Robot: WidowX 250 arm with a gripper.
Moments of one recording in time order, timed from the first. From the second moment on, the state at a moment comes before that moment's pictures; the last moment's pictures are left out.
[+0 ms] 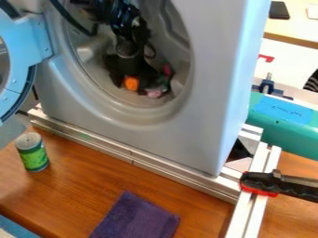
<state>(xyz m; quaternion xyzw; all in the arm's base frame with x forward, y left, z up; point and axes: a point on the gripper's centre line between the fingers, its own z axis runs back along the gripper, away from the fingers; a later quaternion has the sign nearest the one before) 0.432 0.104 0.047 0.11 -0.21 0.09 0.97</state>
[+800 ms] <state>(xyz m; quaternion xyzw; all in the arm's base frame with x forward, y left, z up) 0.344 0.112 0.112 0.08 -0.34 0.05 0.93</state>
